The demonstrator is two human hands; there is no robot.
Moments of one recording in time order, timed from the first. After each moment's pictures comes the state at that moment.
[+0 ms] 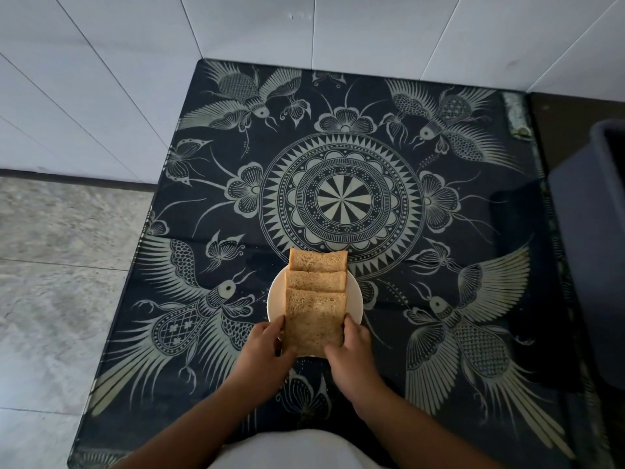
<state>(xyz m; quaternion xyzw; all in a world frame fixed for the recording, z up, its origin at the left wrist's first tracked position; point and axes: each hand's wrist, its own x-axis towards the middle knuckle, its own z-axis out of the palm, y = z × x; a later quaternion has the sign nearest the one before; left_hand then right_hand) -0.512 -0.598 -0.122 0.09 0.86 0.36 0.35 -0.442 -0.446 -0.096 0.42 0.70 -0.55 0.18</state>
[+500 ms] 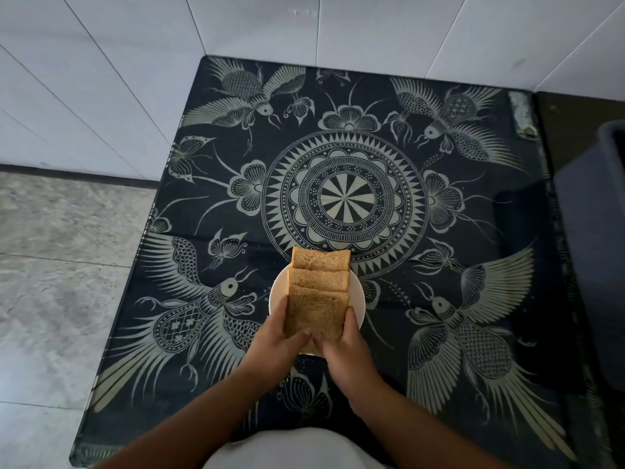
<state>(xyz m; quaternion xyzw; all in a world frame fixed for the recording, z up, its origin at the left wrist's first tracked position) -0.521 -0.578 -0.104 0.03 0.78 0.47 0.40 -0.453 -0.451 -0.085 0.43 0.63 -0.62 0.16</state>
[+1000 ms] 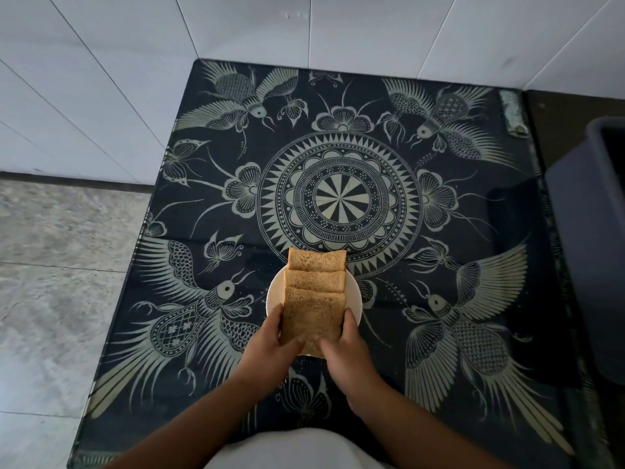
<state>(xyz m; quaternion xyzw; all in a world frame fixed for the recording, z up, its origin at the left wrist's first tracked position) -0.518 -0.585 -0.100 0.03 0.79 0.46 0.40 -0.452 -0.450 -0.079 0.45 0.63 -0.61 0.15</state>
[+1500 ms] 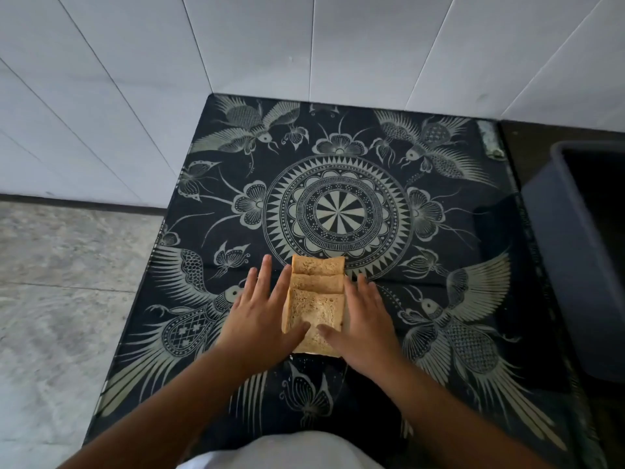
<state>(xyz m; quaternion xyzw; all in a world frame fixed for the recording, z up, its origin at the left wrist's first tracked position) -0.543 -0.594 -0.054 0.31 0.92 0.16 0.18 -0.444 -0.418 -0.074 0.24 0.91 -0.31 0.12</state>
